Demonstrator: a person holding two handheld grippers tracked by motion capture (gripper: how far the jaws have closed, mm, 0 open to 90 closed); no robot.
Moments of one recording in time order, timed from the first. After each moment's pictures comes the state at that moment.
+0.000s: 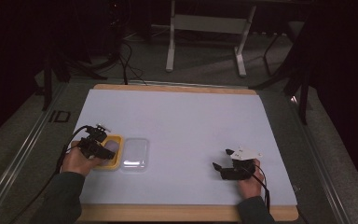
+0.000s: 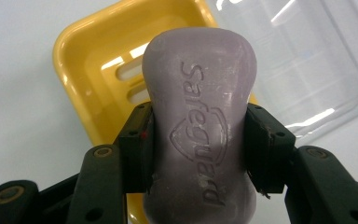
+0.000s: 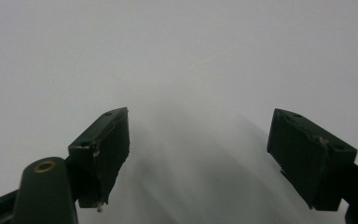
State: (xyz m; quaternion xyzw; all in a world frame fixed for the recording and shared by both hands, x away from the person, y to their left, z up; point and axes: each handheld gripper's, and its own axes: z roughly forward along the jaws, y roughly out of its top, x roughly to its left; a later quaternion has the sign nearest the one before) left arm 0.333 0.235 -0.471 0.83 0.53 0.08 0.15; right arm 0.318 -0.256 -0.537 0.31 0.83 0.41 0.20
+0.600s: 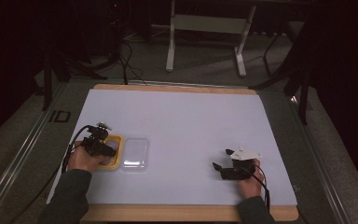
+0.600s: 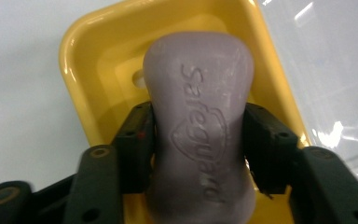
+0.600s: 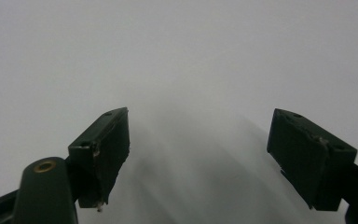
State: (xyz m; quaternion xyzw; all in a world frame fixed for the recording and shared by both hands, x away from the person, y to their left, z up) left arm 0.350 0.238 -0.489 0.80 0.58 0.07 0.16; right arm 0.318 -0.255 -0.537 0.31 0.83 0.41 0.20
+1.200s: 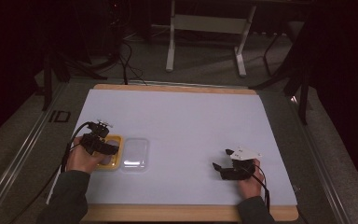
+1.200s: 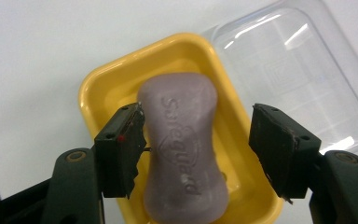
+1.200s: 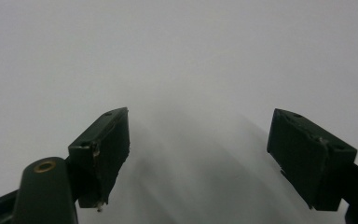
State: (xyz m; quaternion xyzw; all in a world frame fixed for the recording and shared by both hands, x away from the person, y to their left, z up) left arm 0.338 0.225 -0.464 0.82 0.53 0.13 0.19; right arm 0.318 -0.255 -0.537 0.31 0.83 0.41 0.20
